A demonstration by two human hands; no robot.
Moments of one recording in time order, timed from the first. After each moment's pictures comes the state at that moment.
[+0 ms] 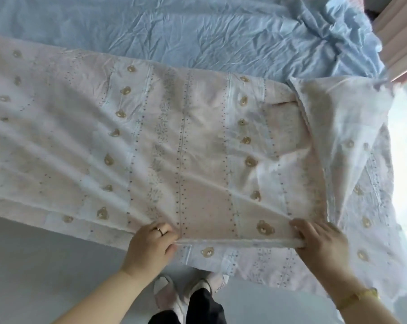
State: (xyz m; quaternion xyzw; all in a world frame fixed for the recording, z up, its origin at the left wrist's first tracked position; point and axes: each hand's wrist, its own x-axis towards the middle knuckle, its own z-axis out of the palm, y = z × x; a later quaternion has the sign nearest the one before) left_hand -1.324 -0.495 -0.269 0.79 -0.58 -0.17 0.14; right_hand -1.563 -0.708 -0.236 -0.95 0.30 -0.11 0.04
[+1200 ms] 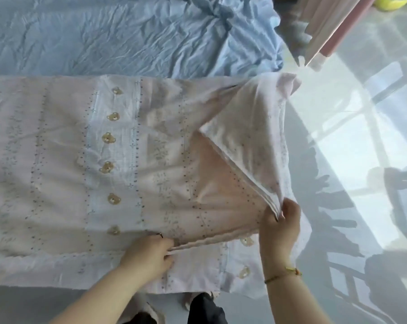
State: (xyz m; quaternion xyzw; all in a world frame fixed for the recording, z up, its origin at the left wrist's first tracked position) left_hand -1.523 -0.684 -0.281 0.75 -0.56 -0.35 -0.10; right_hand -1.700 -0.817 -0.274 -0.46 0.72 -0.32 0.41
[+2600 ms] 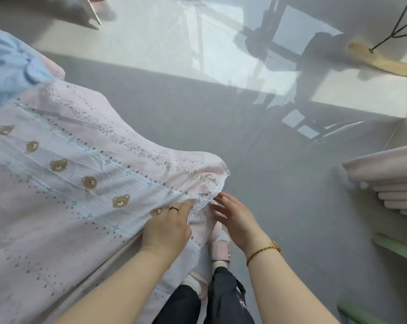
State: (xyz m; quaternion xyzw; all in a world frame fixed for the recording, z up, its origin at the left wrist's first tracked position) left_hand -1.724 -0.788 -0.332 0.44 -0.87 -0.14 -0.16; right_hand -1.864 -0.740 -0.371 0.03 0.61 -0.44 0.66
